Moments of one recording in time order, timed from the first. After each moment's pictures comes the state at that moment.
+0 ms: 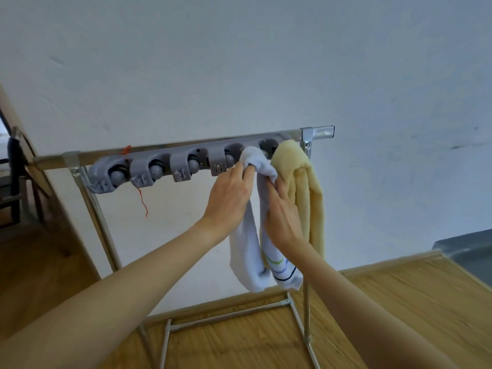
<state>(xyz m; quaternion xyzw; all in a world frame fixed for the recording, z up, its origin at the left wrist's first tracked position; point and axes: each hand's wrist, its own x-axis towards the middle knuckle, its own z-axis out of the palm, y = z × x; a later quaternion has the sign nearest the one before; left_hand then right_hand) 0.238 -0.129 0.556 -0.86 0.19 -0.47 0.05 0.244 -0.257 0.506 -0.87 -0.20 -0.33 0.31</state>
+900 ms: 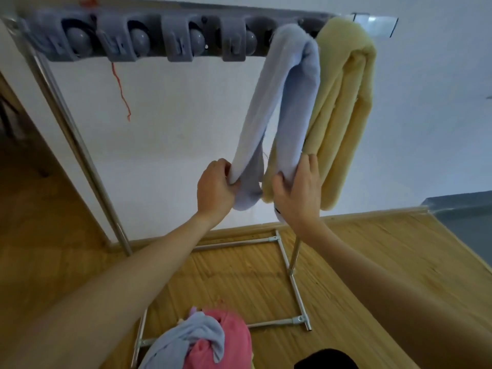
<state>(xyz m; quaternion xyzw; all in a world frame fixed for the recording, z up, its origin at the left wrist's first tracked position) 0.242 -0.087 0.372 -0.88 0.02 -0.29 -0.38 0.221 -0.247 0.396 -0.85 -0.09 -0.36 0.38</state>
